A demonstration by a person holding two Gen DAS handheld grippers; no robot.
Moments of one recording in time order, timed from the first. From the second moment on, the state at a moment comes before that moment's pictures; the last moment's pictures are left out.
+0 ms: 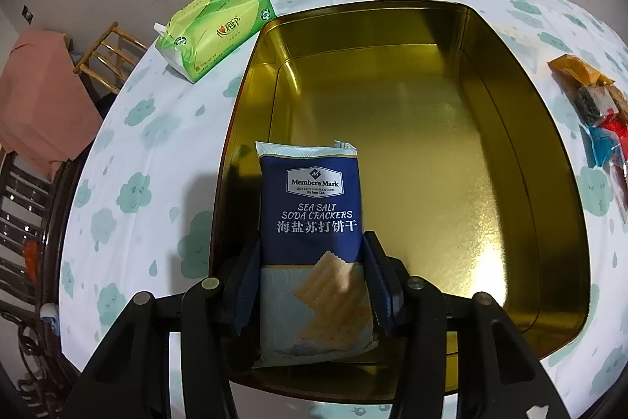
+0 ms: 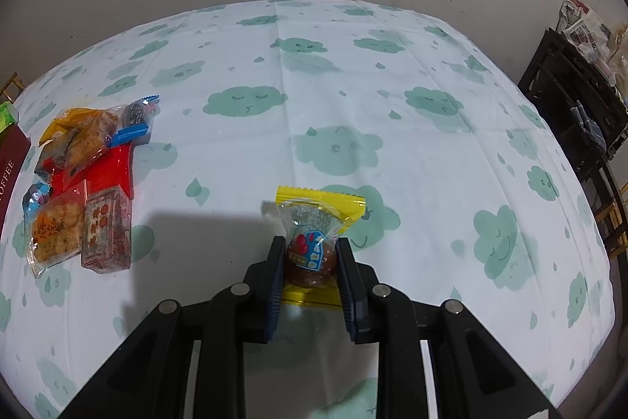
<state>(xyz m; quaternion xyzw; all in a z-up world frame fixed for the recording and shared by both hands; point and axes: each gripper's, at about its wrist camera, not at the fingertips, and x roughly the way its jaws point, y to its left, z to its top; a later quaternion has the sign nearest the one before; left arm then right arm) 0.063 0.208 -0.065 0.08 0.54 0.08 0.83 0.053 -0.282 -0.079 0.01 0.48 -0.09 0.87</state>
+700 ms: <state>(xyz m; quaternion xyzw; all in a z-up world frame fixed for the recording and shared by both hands) 0.066 0.189 -0.049 0.08 0.51 0.06 0.85 0.048 -0.271 -0.055 0.01 0.45 -0.11 0.88</state>
